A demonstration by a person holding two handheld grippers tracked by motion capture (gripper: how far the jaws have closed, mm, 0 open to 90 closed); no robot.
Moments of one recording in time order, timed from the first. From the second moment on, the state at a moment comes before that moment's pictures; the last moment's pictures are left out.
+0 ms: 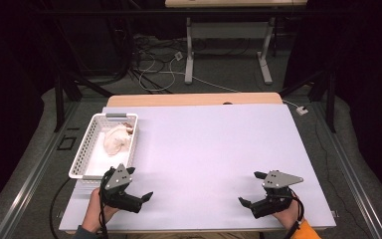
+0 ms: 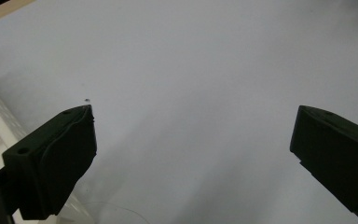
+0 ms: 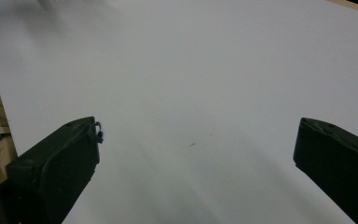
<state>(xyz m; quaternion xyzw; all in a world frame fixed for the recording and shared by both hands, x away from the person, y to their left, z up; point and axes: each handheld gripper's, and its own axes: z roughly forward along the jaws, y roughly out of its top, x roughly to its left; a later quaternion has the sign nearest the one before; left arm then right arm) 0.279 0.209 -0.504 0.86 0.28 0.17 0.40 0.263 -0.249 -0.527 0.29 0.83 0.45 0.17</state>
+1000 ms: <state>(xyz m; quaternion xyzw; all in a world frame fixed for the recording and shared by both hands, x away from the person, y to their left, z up) 0.306 0.207 -0.472 0.88 0.27 0.16 0.36 0.264 -0.250 -0.527 0.29 0.82 0.46 0.17</state>
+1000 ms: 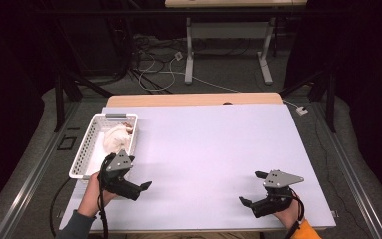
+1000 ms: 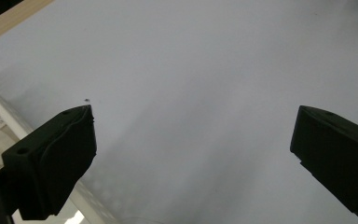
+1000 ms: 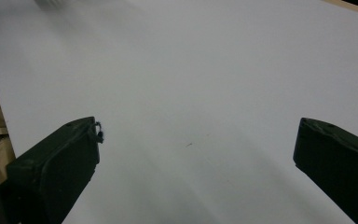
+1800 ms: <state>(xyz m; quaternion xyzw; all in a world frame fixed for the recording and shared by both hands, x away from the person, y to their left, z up) 0.346 0.235 -0.448 0.88 0.28 0.19 0.34 0.266 -0.246 -0.531 0.29 0.83 0.45 0.16</state>
